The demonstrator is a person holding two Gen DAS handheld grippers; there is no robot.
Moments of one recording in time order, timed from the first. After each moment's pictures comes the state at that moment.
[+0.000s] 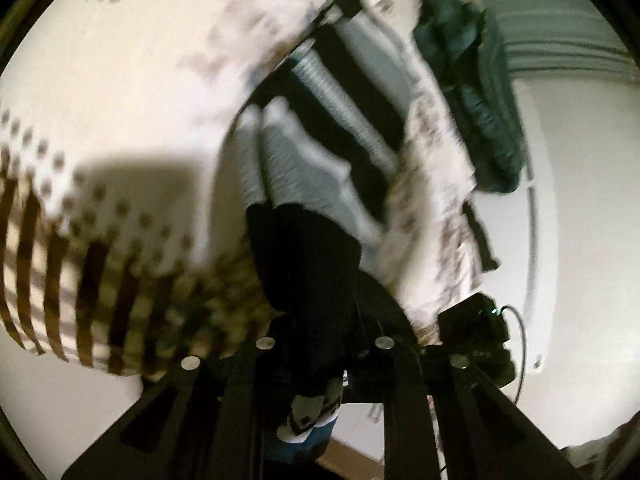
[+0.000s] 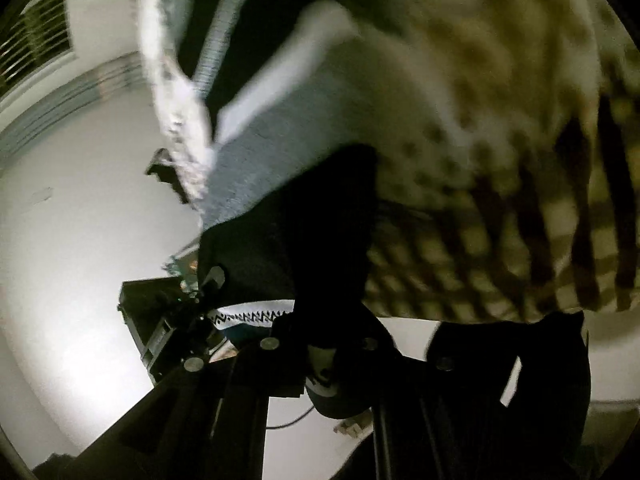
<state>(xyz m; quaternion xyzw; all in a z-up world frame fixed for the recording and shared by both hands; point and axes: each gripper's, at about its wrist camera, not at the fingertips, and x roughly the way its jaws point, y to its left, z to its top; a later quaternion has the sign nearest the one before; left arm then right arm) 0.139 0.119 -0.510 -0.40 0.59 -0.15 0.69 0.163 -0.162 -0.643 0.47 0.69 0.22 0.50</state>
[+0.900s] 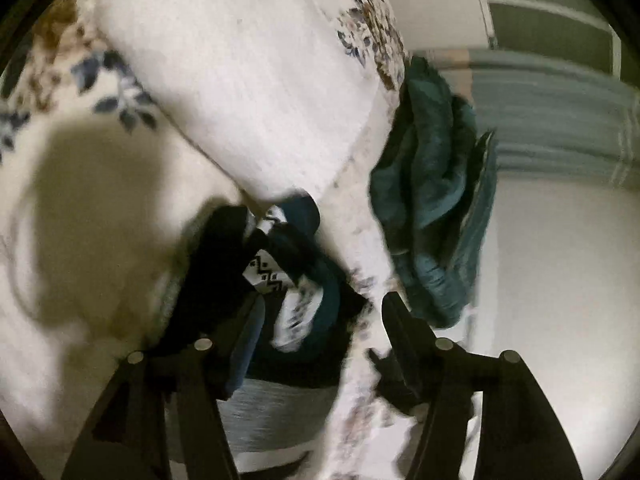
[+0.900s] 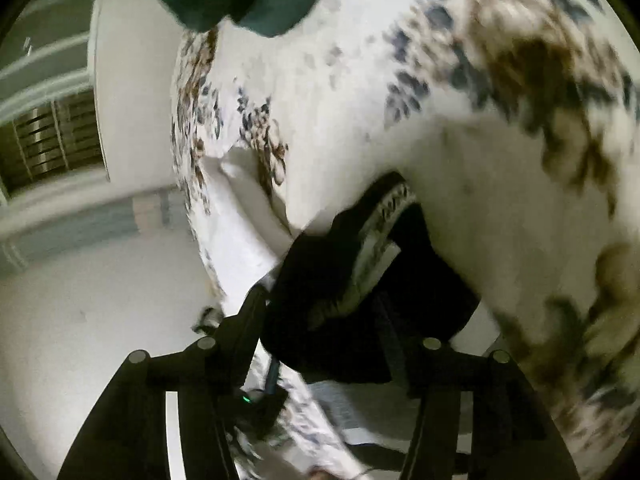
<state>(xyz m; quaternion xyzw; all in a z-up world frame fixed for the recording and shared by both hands) 0.524 0.170 -0.539 -0.50 0.51 -0.17 0.69 0.628 -0.228 -0.618 0.50 0.58 0.11 0.63</state>
